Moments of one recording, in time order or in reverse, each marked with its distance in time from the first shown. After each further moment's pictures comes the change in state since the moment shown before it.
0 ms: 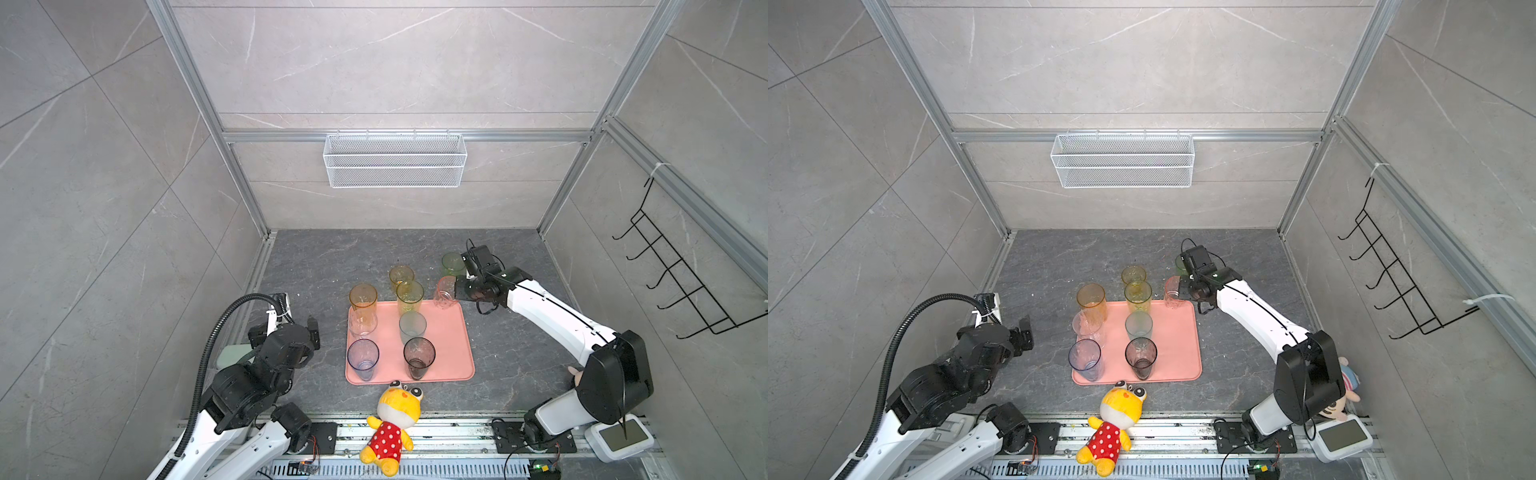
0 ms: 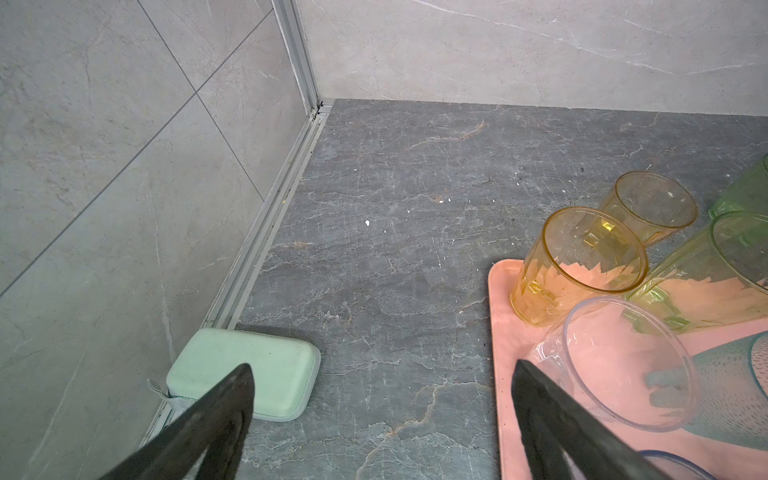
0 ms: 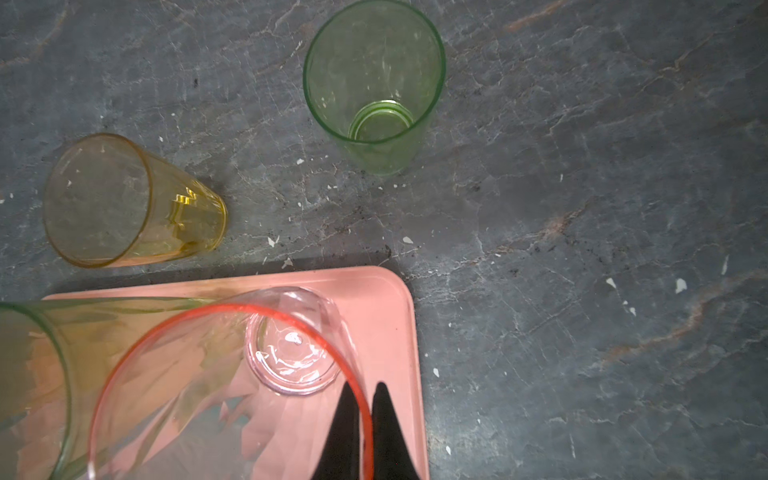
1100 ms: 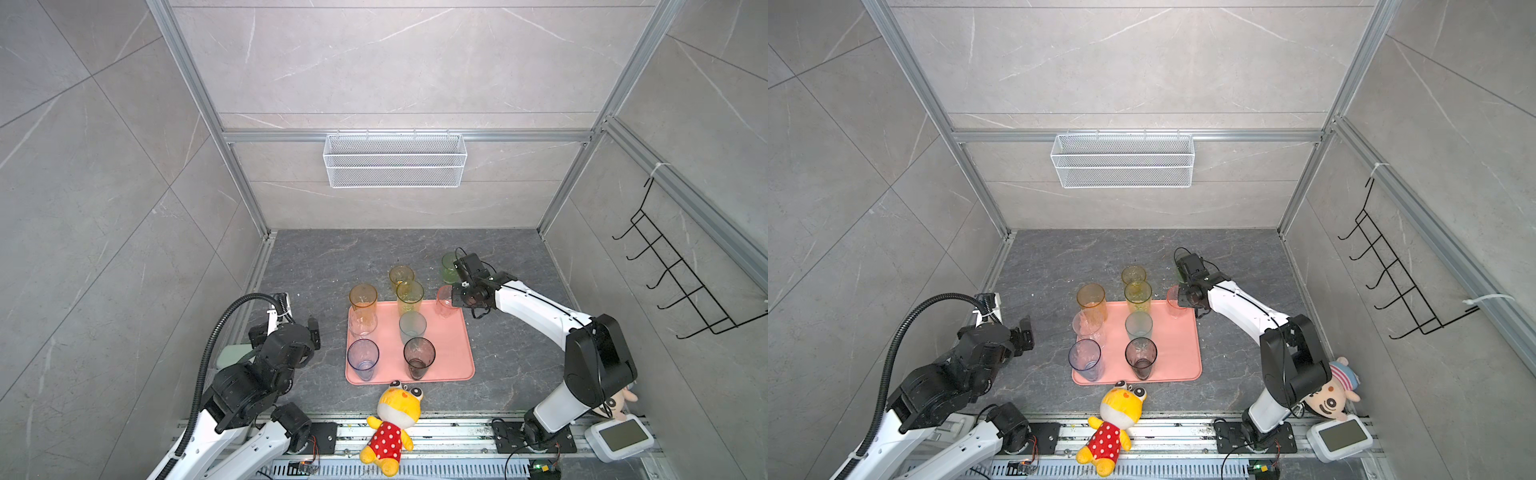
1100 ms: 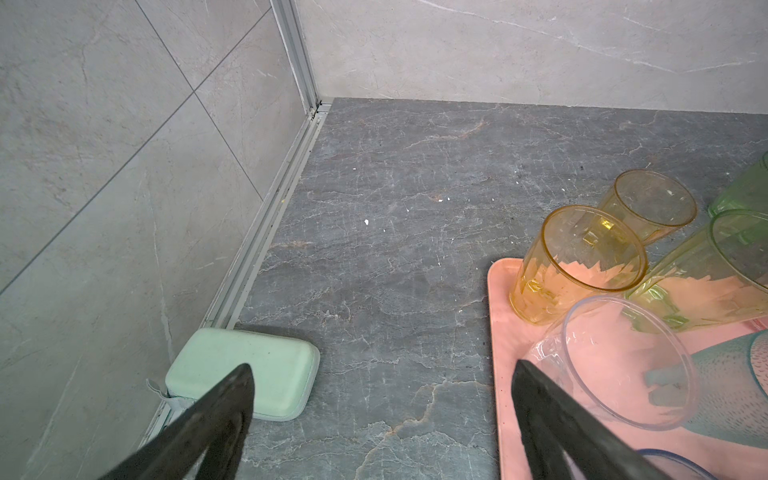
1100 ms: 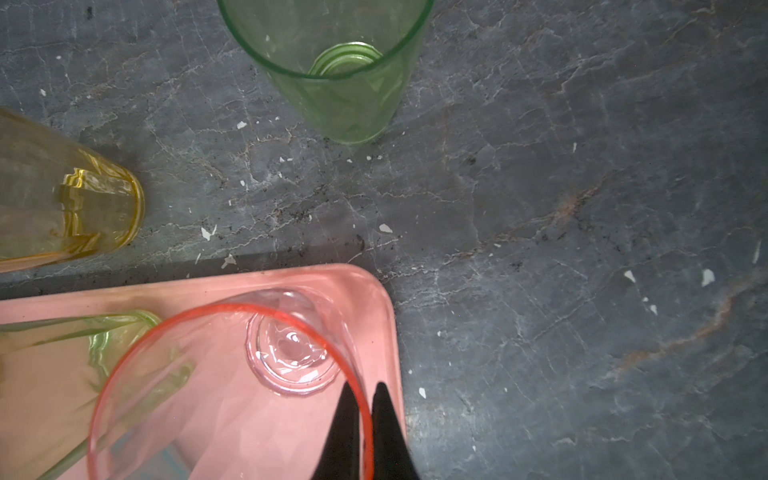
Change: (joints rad) left arm 0.000 0.003 0.000 0.000 0.003 0.000; right arm 0.000 0.108 -0.049 0.068 0.046 -0.003
